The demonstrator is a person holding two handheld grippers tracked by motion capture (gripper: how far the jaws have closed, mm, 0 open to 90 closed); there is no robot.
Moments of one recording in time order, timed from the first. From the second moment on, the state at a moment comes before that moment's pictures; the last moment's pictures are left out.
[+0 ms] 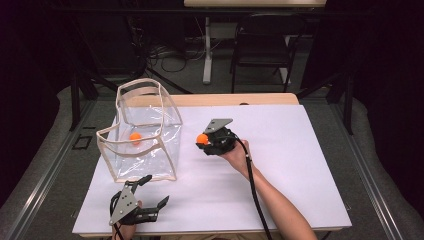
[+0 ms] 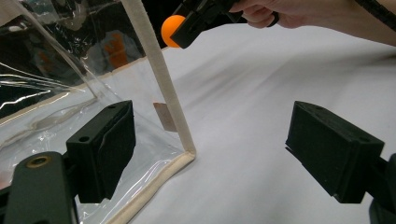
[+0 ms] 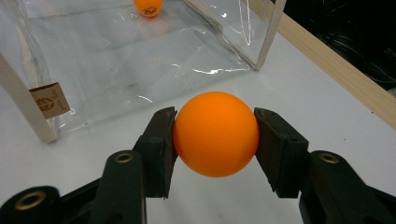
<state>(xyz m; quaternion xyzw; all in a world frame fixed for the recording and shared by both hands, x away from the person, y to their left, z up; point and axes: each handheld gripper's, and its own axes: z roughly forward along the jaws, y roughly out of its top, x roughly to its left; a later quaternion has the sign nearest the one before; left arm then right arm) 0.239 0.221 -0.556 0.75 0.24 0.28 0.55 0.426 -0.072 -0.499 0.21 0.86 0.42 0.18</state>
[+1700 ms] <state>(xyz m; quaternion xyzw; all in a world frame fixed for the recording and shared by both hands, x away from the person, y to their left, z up) 0.239 0.222 -0.556 0.75 0.24 0.28 0.55 0.433 -0.064 -0.440 0.19 0.86 0.43 0.18</state>
